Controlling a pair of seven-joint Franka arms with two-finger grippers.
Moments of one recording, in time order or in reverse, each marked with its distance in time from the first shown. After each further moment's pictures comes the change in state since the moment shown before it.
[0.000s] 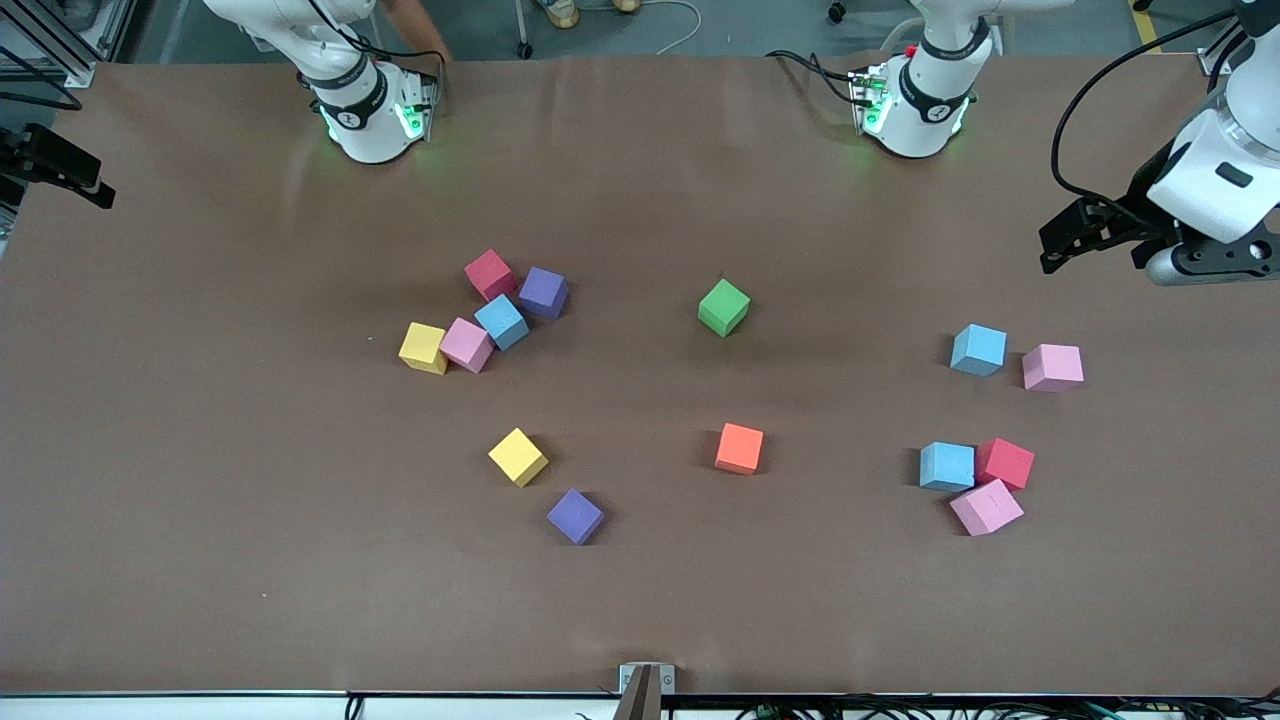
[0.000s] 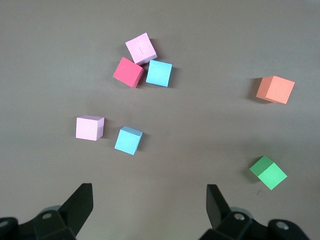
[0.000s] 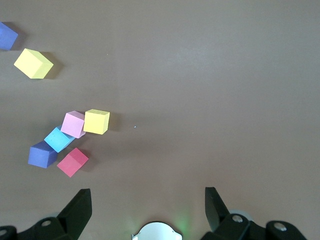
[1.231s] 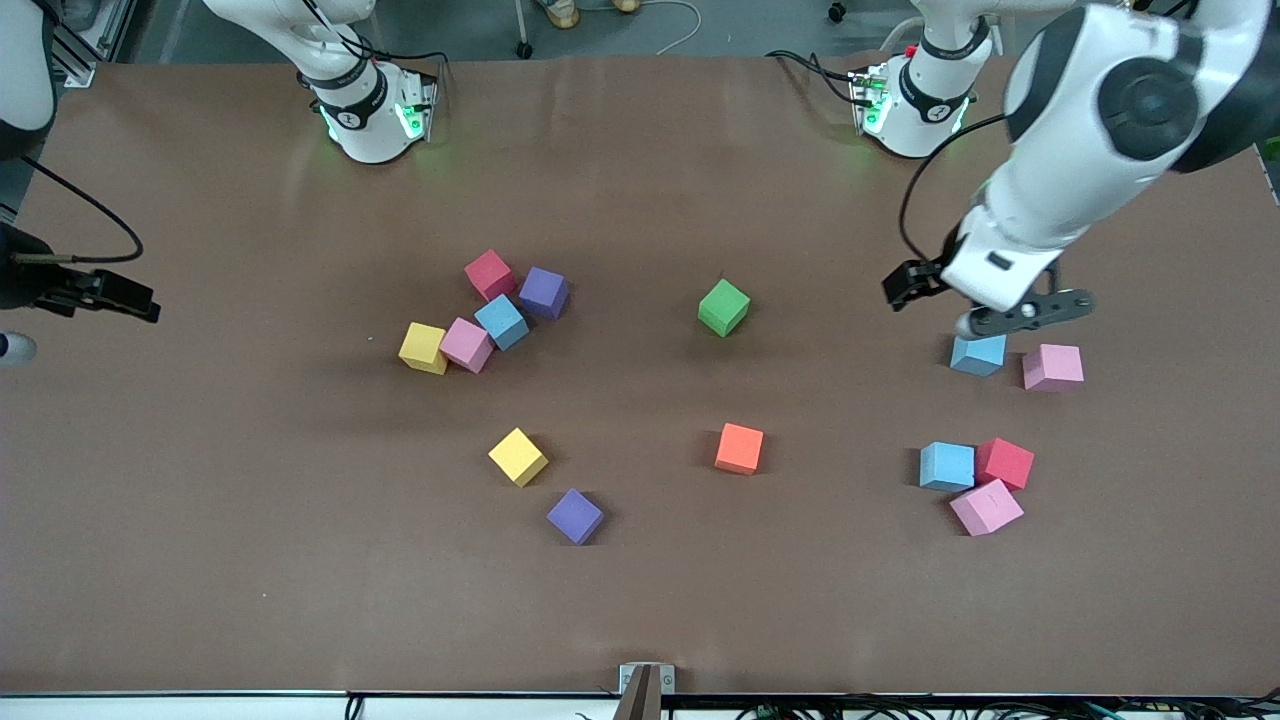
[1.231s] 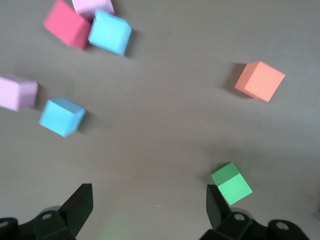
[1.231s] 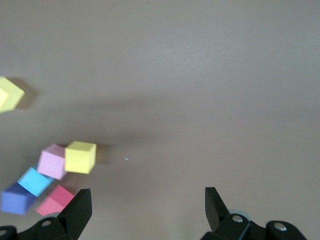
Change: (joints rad) left arm -0.020 0.071 -0.211 -0.267 -0.040 0.254 -0.418; right arm 0.000 0.228 0.003 -0.013 -0.004 0.210 0.082
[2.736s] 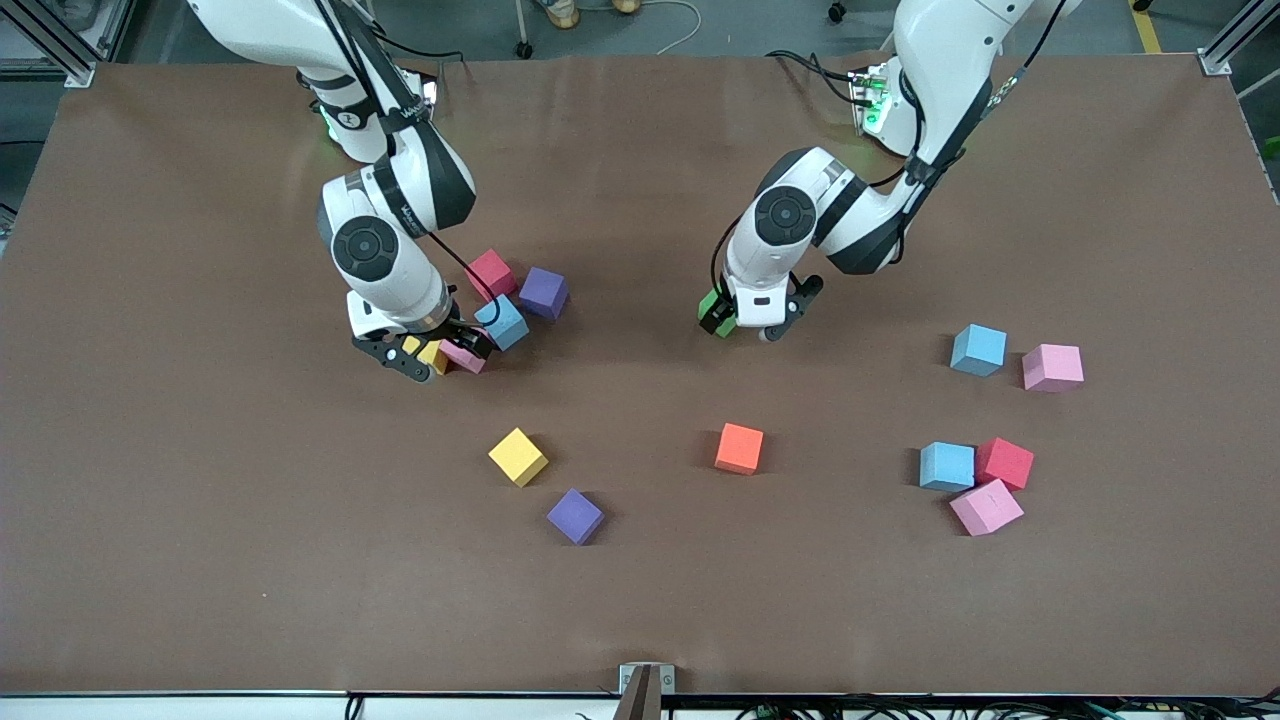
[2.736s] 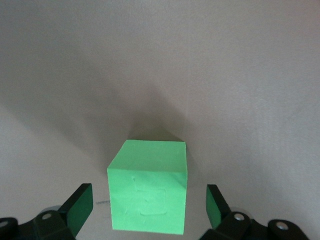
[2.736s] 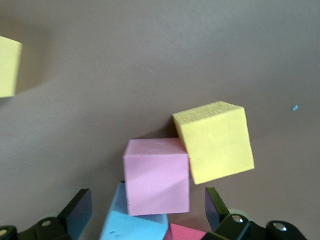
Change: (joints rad) left arm -0.194 0.370 -0.155 -0.270 0.065 0.624 -0.985; right arm 0.490 0.129 0.022 -0.640 0.048 0.764 0.855
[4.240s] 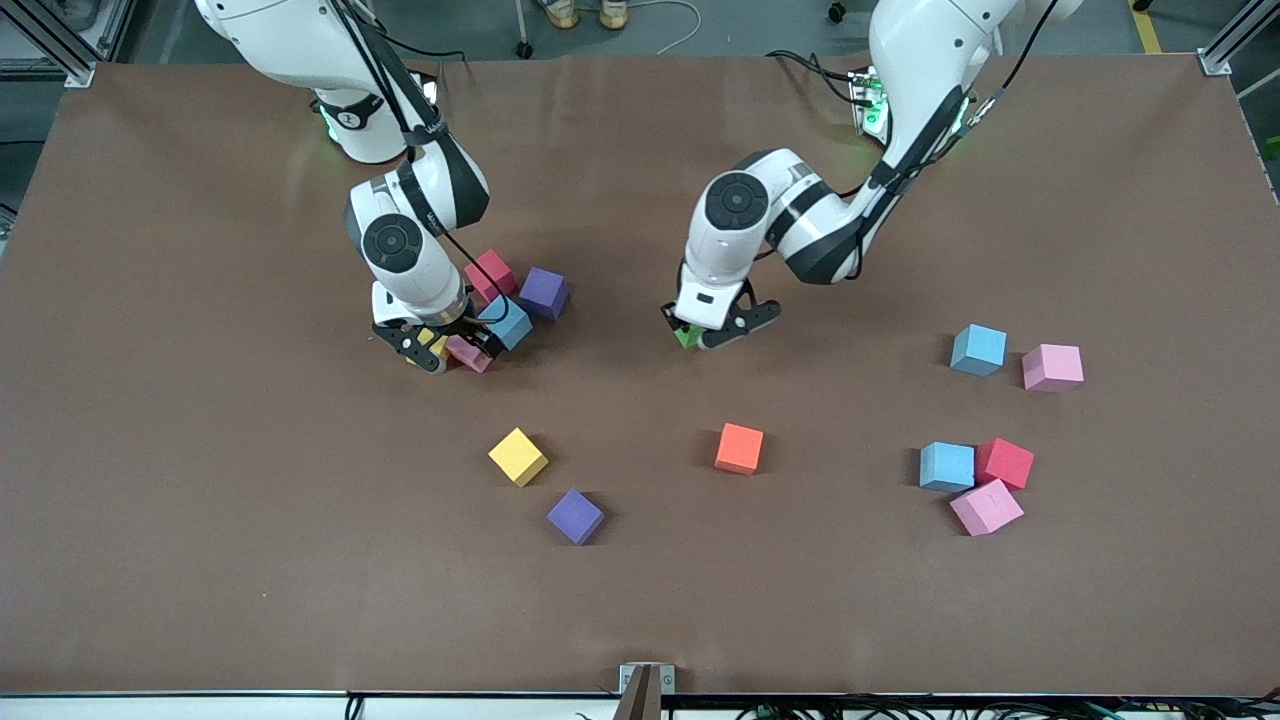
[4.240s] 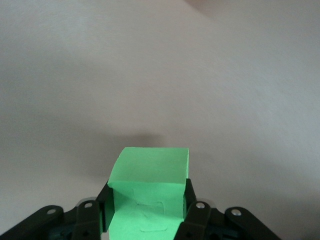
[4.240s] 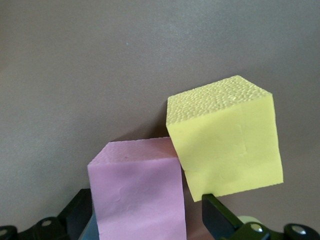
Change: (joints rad) left arm -0.080 0.059 -0.019 0.202 0.160 -0.088 0.276; right arm 0.041 0.059 -0.003 -0.097 0.000 0.211 0.166
